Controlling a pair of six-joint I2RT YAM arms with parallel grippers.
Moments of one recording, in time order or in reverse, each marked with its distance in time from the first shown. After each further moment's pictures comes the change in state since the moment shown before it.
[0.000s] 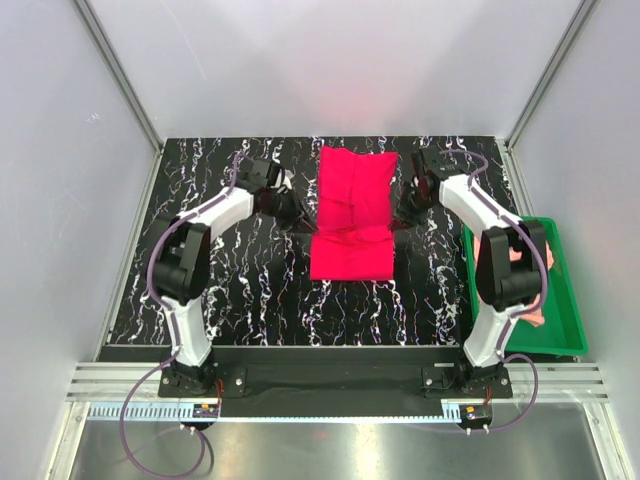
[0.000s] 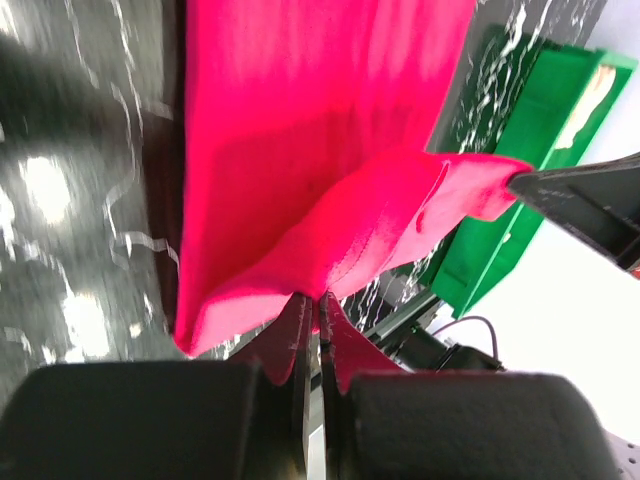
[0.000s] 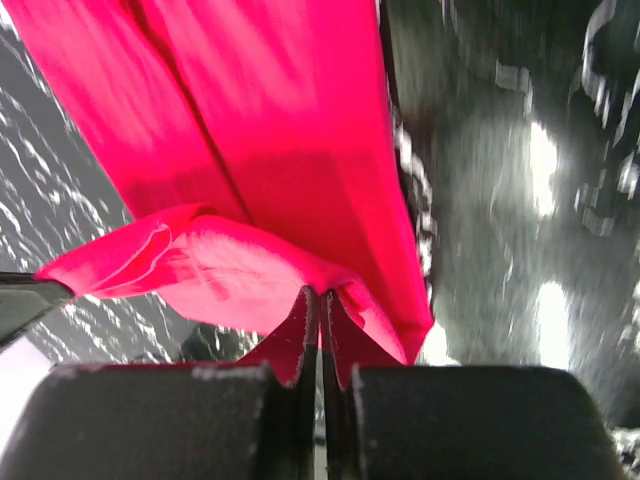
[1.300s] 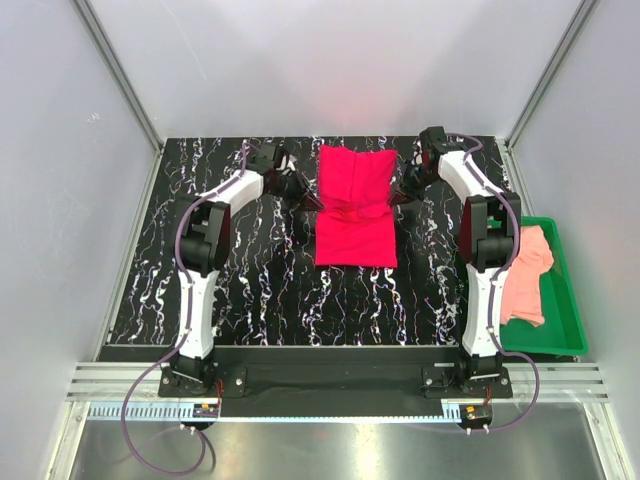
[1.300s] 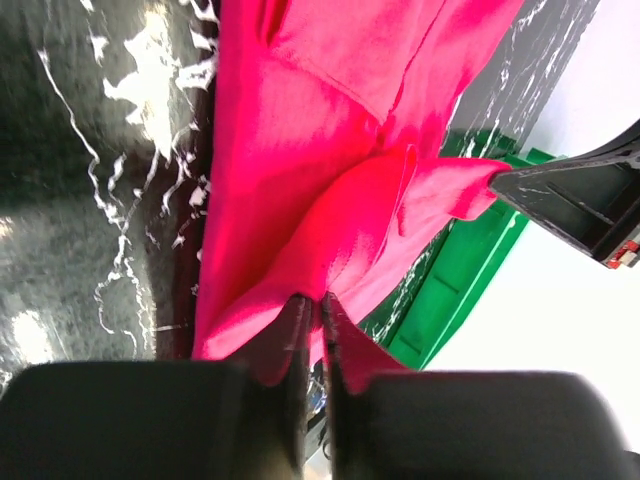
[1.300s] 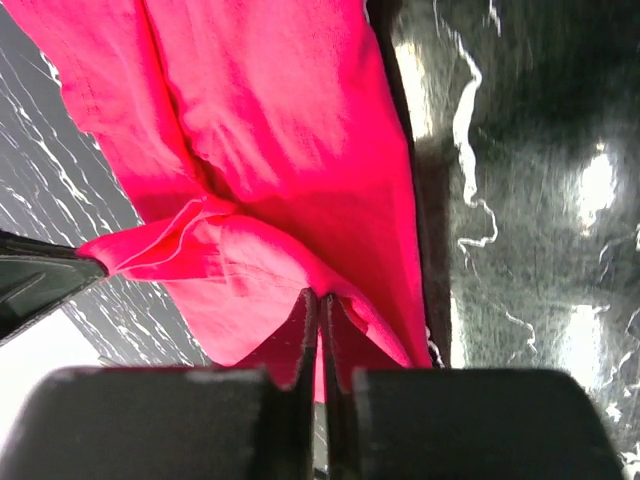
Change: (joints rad) left arm 0.058 0.348 0.378 0.005 0.049 -0.080; right arm -0.120 0.428 0.473 -0.057 -0.184 -0.124
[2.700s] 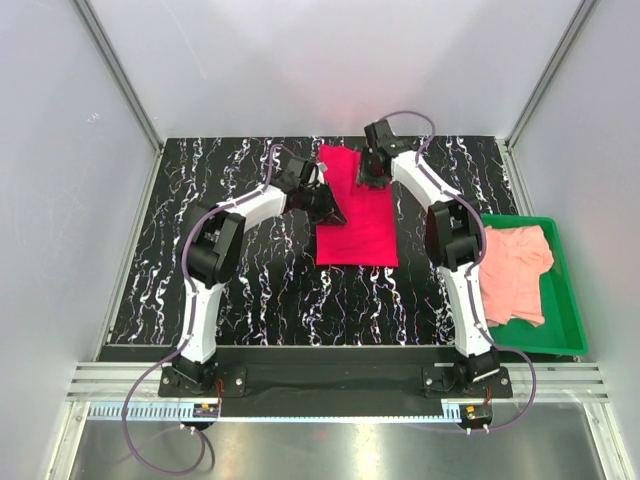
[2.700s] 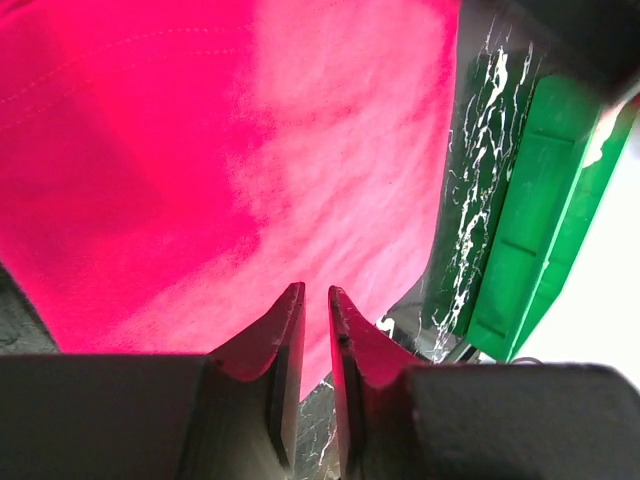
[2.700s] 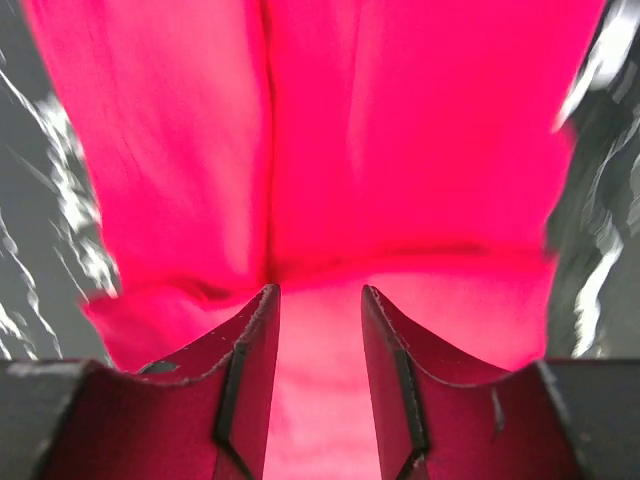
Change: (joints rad) left arm -0.172 -0.077 -0.154 0.183 -0.104 0.117; right arm 0.246 0.110 0.153 0.164 0.441 -0.028
